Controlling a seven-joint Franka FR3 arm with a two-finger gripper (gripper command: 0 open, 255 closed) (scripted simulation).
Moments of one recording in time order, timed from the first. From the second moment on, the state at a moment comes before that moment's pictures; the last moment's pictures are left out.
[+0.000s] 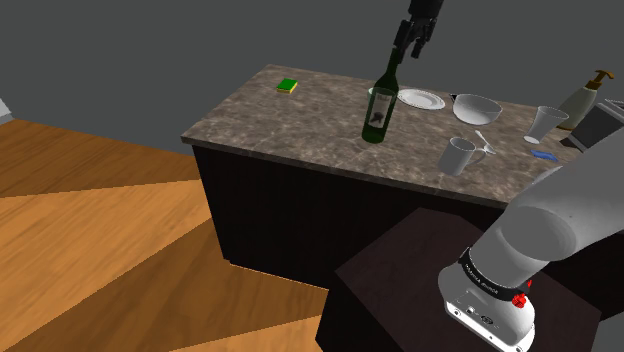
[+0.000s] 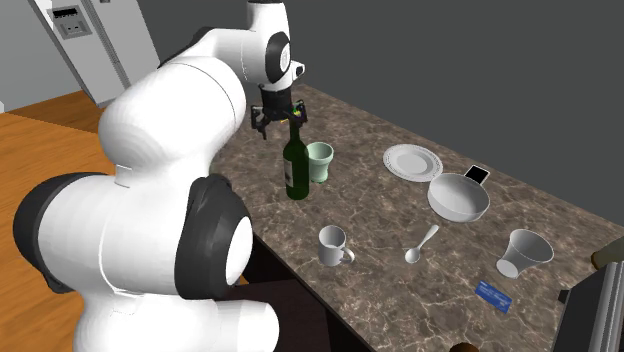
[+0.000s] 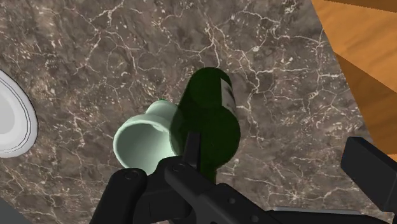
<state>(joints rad) -0.05 -0.25 -0.23 -1.94 -0.06 1.76 -0.35</state>
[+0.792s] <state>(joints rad) -0.07 -0.08 -0.28 -1.81 -0.01 1.84 -0.44</state>
